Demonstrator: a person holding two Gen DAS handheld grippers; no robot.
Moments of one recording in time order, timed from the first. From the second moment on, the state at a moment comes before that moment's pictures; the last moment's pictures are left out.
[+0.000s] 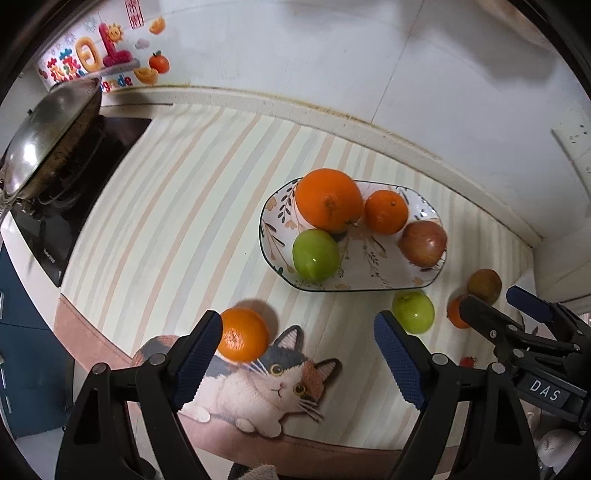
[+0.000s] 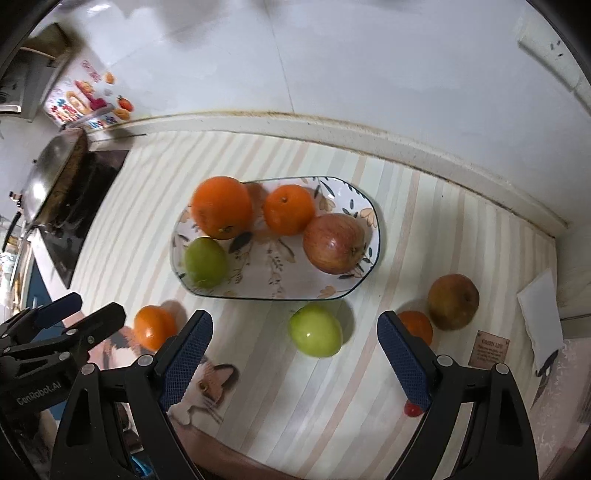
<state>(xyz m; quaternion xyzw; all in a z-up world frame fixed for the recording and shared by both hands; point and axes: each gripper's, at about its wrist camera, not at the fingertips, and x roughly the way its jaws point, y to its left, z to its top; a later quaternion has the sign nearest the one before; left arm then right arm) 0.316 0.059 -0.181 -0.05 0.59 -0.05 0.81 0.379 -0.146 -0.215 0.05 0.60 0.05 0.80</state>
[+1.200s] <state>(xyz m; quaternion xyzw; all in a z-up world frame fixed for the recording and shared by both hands) 0.280 0.085 -0.178 -0.07 0.58 -0.01 0.81 0.337 -0.164 -0.191 0.09 0.57 0.05 0.82</state>
